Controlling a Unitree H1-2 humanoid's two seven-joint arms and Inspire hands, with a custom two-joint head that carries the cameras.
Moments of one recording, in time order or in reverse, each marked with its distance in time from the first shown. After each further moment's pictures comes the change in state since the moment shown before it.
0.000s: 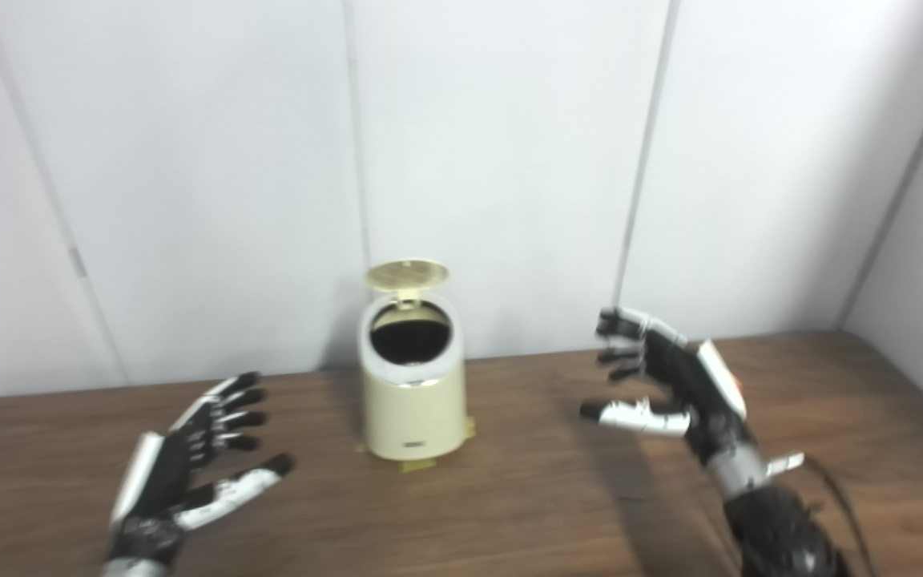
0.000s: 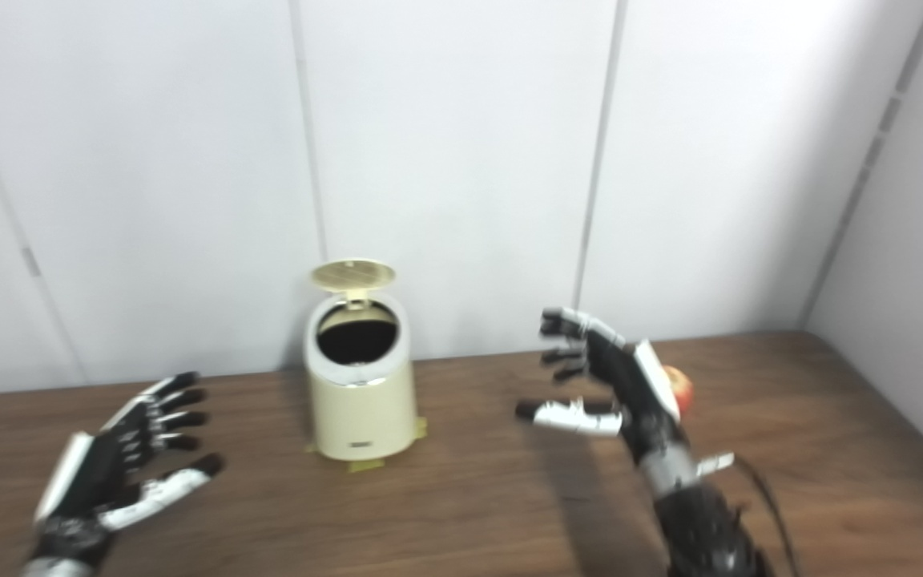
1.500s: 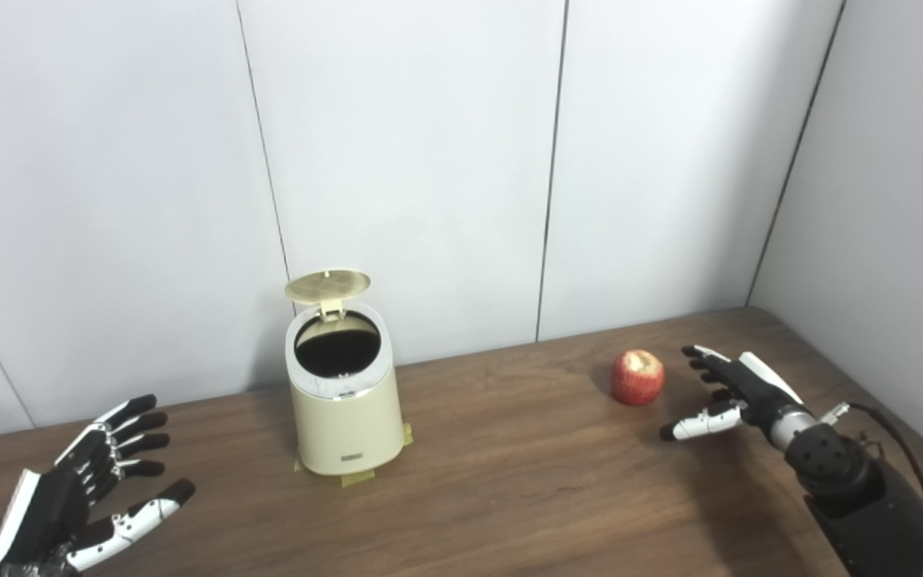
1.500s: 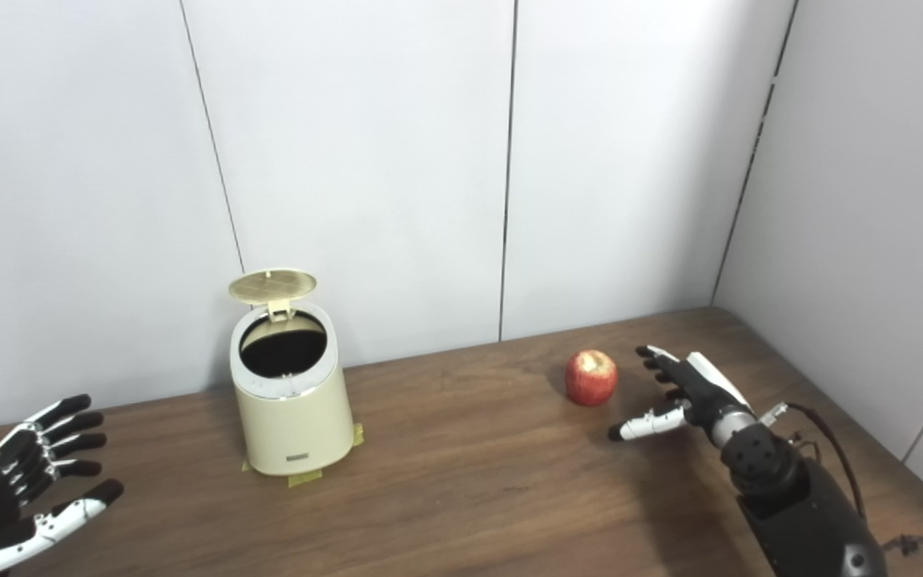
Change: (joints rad) left arm -0.026 0.035 0.022 0.027 -0.074 -0.025 -0.048; right arm -0.025 -0.331 0.044 0.405 -0.142 0.238 0.131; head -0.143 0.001
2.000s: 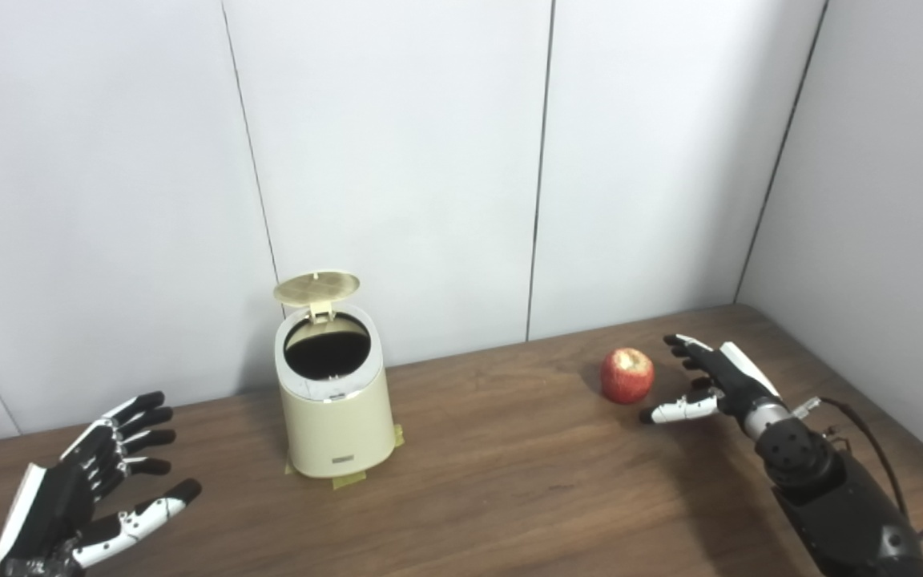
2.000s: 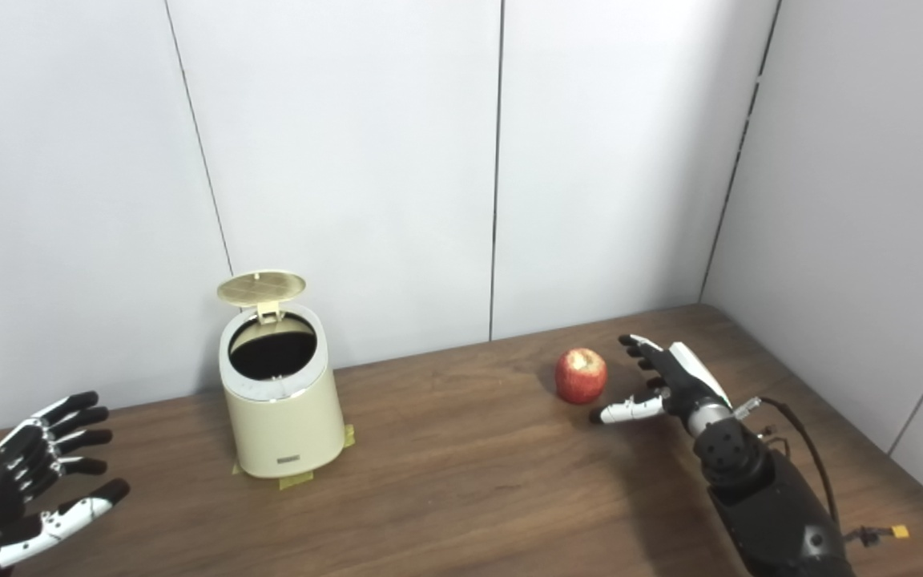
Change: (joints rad) left arm 0.001 0.000 -0.010 -0.037 0.002 0.033 -0.005; right arm -0.083 0.048 0.014 0.165 0.022 -0.110 -0.088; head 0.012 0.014
